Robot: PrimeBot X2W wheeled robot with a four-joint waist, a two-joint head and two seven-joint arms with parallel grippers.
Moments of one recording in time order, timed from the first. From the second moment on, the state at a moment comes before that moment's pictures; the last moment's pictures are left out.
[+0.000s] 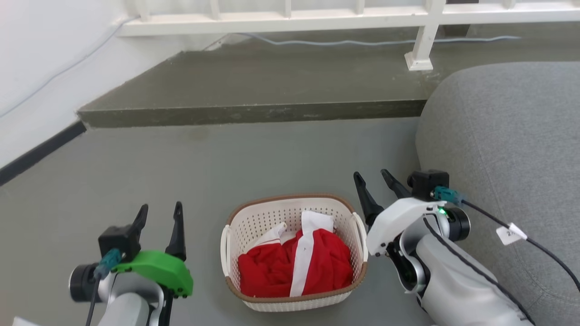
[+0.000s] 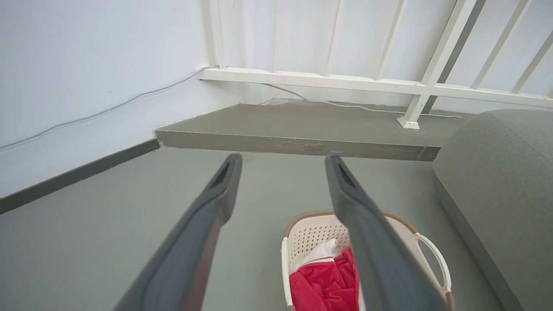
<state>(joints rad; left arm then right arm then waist) -0.21 0.10 -0.31 0.45 -0.42 0.05 -0.25 -0.43 -0.06 0.64 0.70 0.64 -0.08 -0.25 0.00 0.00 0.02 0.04</state>
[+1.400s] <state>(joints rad) 0.10 0.11 -0.19 0.17 -0.34 0.09 -0.25 -0.10 -0.09 0.45 0.38 0.44 -0.12 -0.25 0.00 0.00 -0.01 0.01</state>
